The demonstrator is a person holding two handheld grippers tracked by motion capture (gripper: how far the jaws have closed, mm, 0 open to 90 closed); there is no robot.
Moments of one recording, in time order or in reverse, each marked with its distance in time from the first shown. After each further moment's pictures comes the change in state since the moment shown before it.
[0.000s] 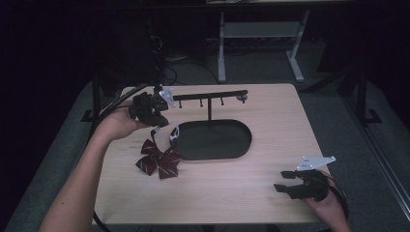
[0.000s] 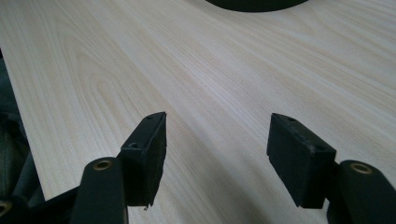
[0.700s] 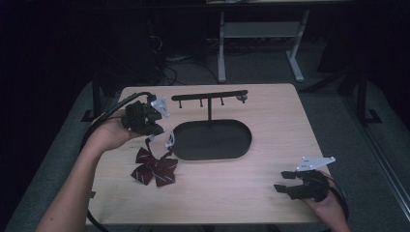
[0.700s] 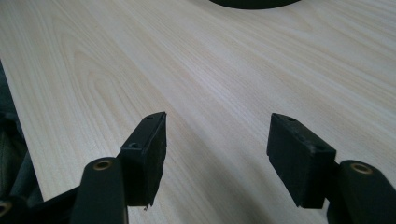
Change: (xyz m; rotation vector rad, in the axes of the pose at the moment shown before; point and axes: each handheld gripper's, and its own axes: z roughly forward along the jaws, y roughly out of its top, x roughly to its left) left arm -0.020 -0.017 -0.003 -0.011 0.001 0.010; right arm 0.001 -0.001 0.000 0.003 -0.009 0.005
